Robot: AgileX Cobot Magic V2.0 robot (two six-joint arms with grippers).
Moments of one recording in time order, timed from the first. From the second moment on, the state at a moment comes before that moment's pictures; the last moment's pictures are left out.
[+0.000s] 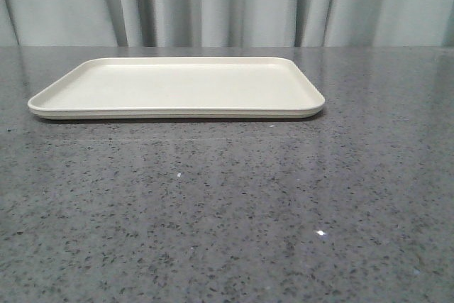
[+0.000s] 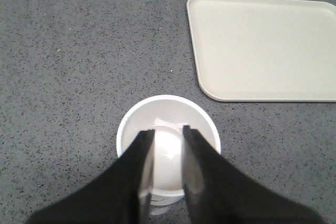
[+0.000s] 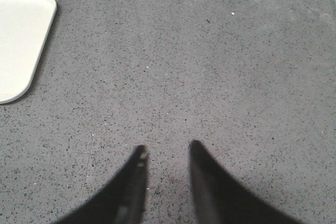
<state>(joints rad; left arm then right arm) 0.03 0.62 -0.95 -0.19 1.07 -0.04 0.02 0.59 -0.90 0.00 0.95 -0.02</state>
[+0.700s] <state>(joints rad) 0.03 0.78 -0.95 -0.12 1.13 -0.02 0.02 0.59 -0.90 0.00 0.95 -0.02</state>
